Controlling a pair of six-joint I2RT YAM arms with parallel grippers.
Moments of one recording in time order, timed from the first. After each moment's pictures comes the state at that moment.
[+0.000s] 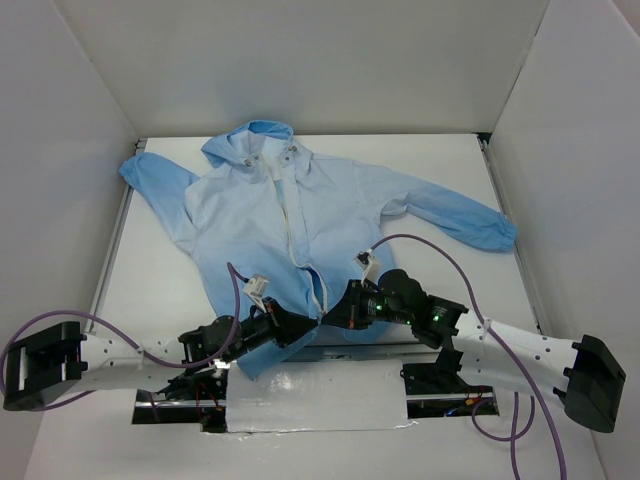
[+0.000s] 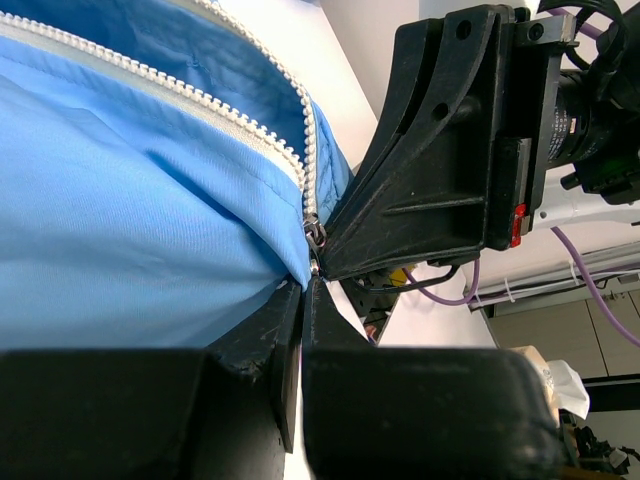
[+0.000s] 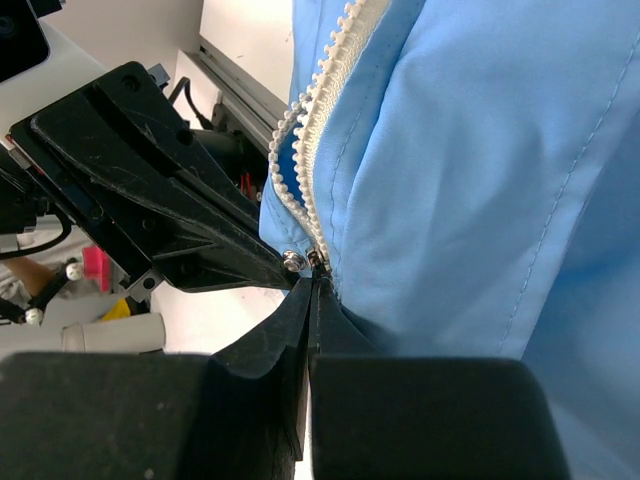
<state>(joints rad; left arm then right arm) -1.23 0.93 0.09 0.77 -0.24 -0.95 0.97 0.84 0.40 0.02 -0.22 0.98</state>
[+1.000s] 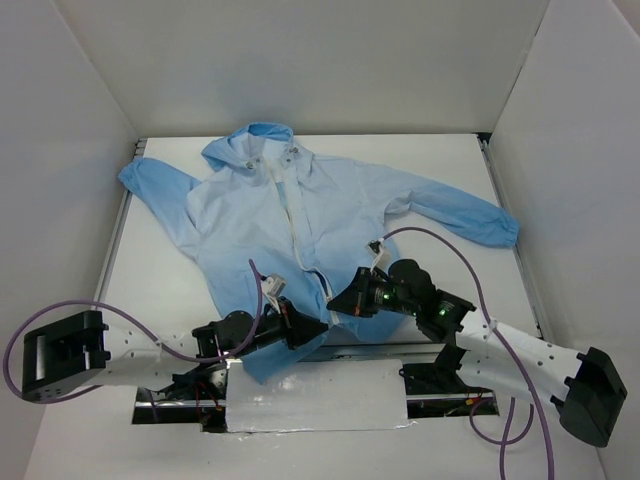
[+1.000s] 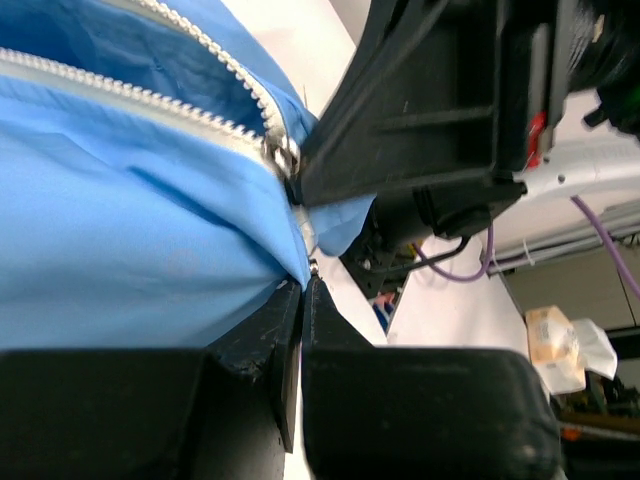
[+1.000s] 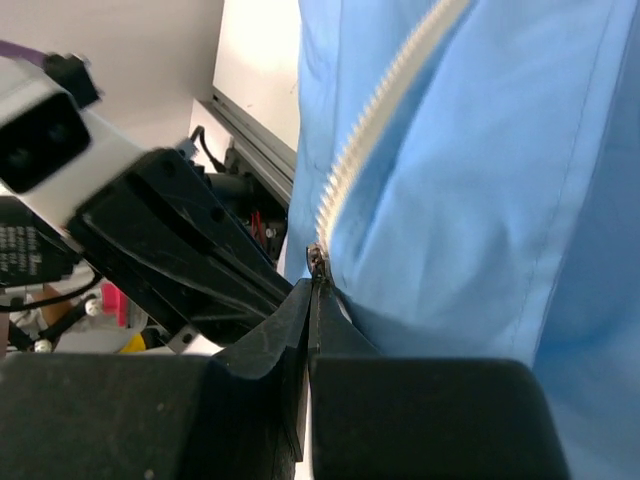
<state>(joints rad) -1.22 1.08 0.16 0.83 -0.14 -0.88 0.84 0.81 0.41 0.01 -0.26 0.98</state>
